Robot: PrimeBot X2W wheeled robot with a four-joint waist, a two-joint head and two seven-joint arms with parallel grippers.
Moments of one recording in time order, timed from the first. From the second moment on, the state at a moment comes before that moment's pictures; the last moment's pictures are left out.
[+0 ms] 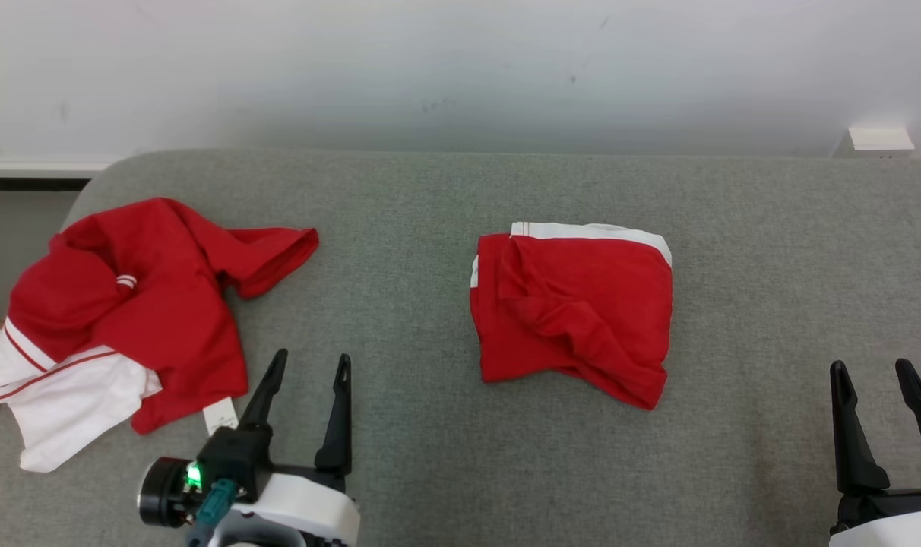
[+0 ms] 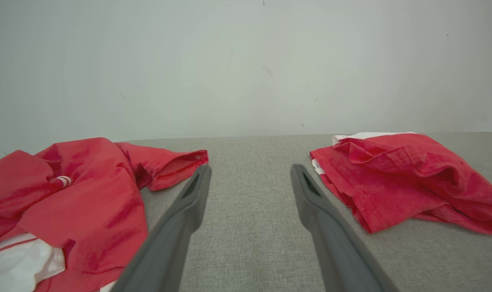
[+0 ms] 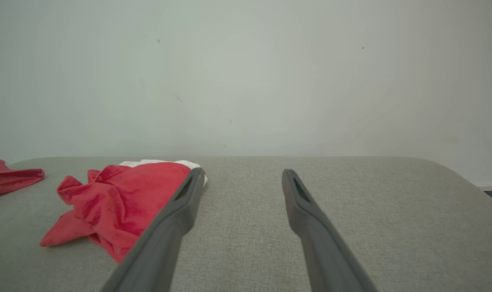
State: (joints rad) left arm -0.17 0.16 -0.30 0.14 -0.19 0.20 -0.24; right arm 0.01 -0.12 -0.08 -0.08 0.30 0.13 -0.07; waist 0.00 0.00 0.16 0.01
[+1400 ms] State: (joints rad) left arm -0.35 0.06 -0.39 0.15 -0.17 0.17 -0.26; right arm -0.64 -0.22 0.70 0.62 0.55 0.13 -0.09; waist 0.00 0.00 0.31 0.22
